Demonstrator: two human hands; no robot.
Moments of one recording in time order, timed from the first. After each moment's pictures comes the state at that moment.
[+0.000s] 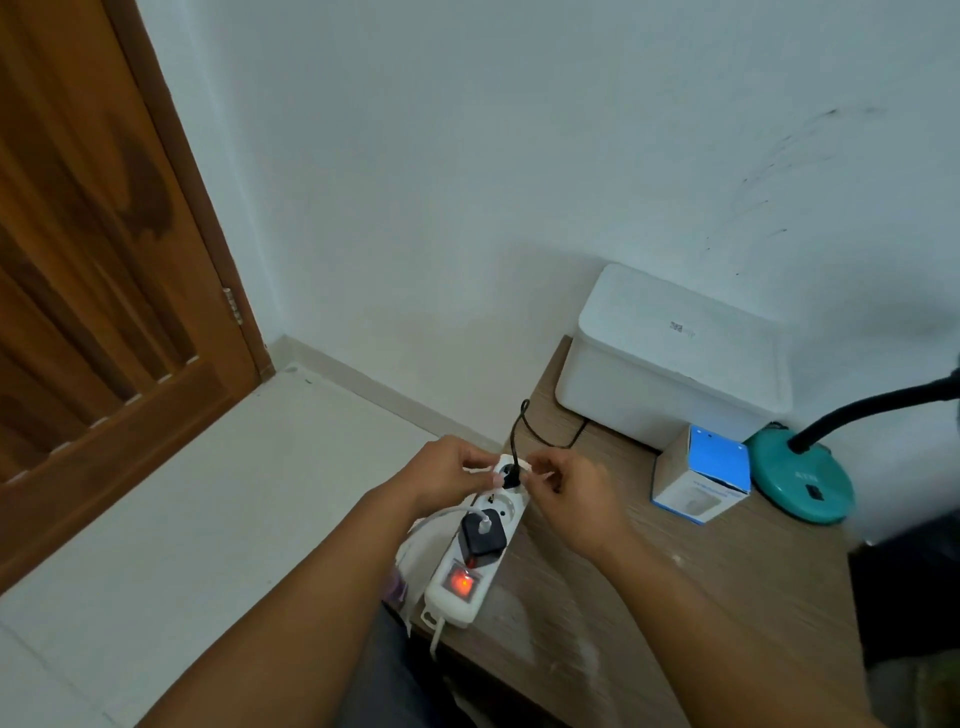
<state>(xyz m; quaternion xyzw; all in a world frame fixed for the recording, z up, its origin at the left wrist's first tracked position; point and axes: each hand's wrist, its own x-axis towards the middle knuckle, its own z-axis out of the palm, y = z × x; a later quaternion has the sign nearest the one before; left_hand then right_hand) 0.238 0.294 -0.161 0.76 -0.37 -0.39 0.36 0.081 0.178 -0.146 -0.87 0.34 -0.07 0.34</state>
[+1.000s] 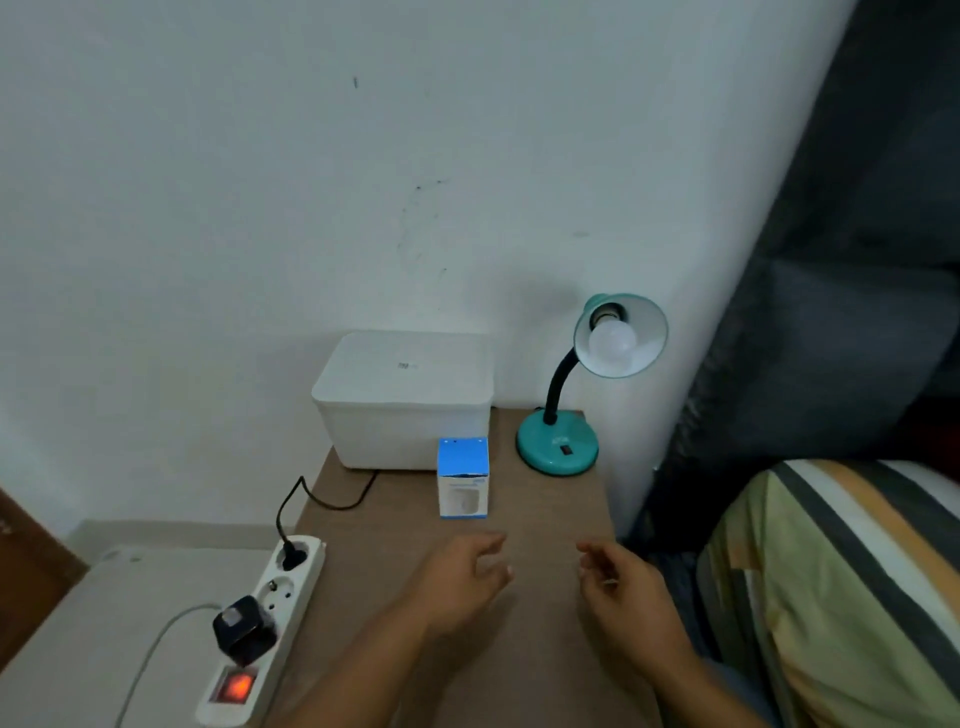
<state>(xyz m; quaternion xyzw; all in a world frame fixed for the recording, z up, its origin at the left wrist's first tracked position) 0.002 0.193 -0.142 0.71 -0.55 -0.35 0.24 -0.214 0.133 -0.159 -0.72 0.54 -0.25 0.34</state>
